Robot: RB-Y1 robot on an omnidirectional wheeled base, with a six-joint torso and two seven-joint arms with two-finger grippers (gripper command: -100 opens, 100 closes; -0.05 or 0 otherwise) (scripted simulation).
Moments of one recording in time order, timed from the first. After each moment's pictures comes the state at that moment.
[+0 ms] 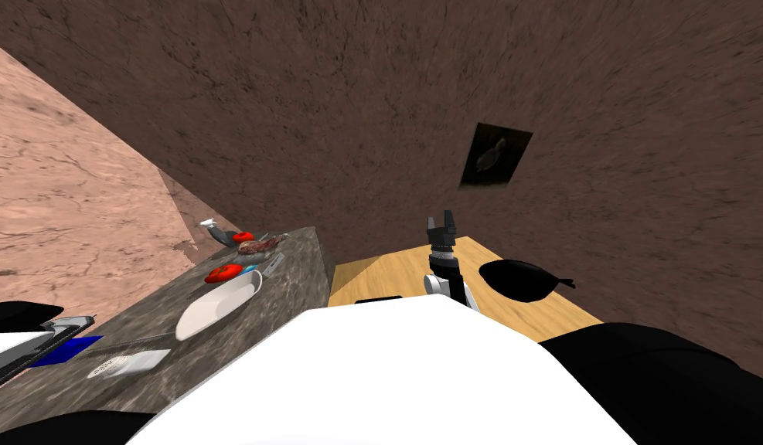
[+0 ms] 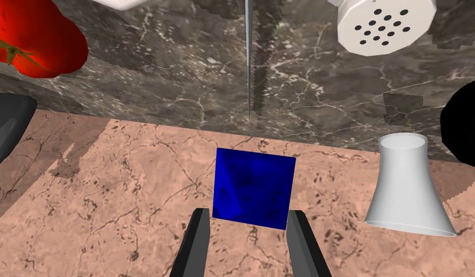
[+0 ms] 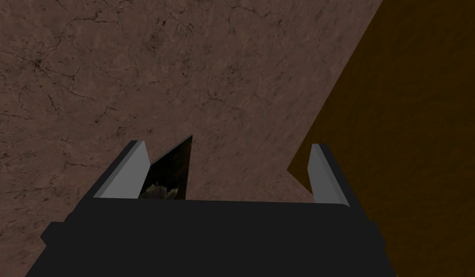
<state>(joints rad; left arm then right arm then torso) 0.76 1.76 -0.12 -1.12 1.11 0.48 0.15 0.48 0.04 0.03 -2.29 0.06 -0.49 -0.06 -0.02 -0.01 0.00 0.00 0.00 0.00</state>
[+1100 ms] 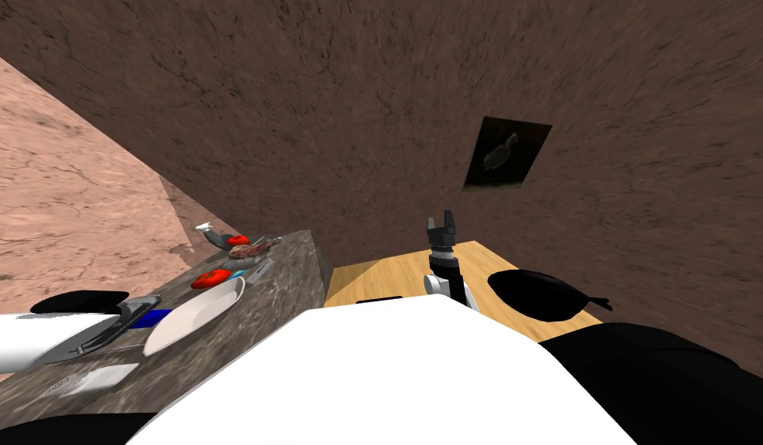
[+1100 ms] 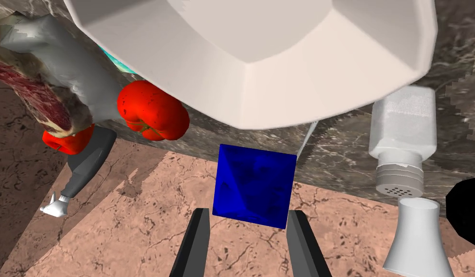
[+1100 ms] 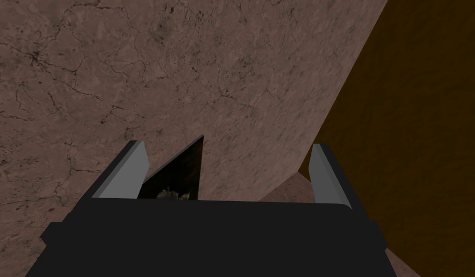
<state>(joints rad) 0.61 1.66 -0.12 -1.20 1.00 0.50 0.15 0.48 0.04 0.03 -2.29 0.06 -0.49 -0.06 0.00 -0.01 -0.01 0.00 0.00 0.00</state>
